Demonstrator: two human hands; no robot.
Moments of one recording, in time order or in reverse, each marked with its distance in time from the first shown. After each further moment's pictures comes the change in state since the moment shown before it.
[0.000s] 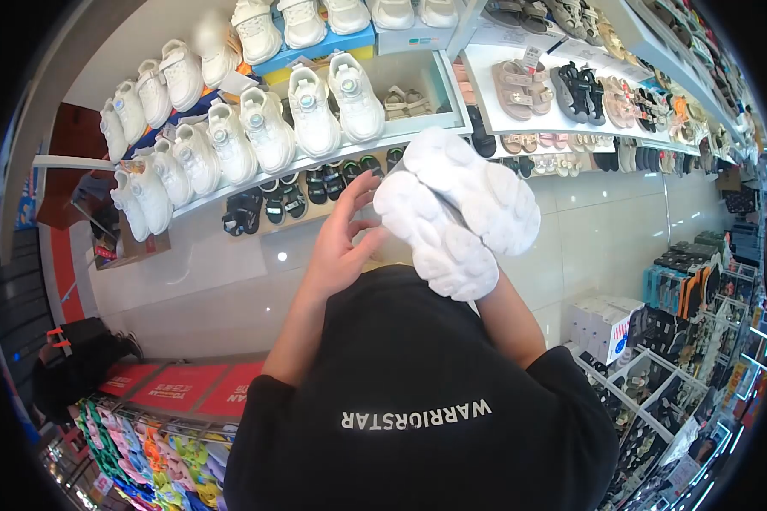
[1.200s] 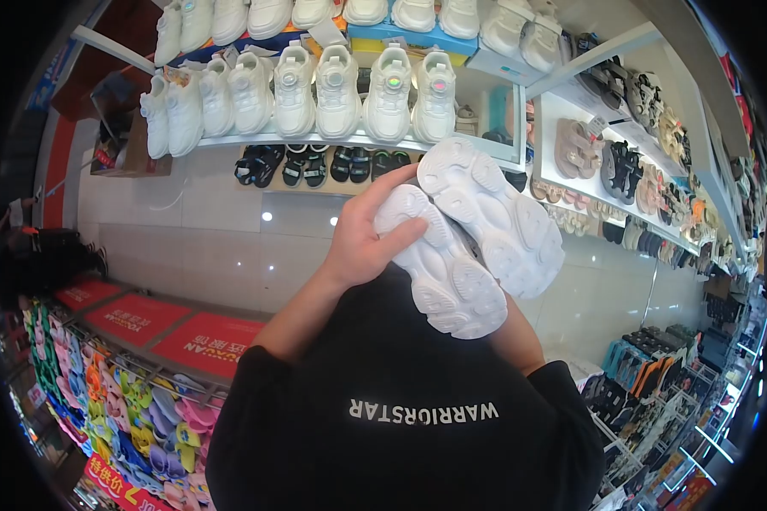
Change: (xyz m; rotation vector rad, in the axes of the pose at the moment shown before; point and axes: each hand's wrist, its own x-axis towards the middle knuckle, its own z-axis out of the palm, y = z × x) left_hand -0.013 0.040 -0.022 -0.014 0.253 0.203; right_hand 0.020 0.030 0.018 -0.258 0.026 0.247
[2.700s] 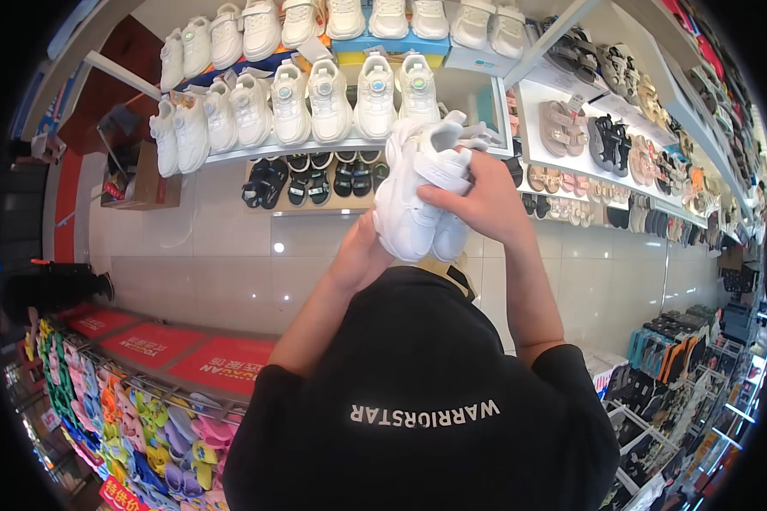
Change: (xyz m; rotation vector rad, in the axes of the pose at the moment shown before) left_hand -0.058 -0.044 0.002 -0.838 -0.281 -0.253; right_hand 0.015 -0.056 0.062 -1.769 0.067 -0.228
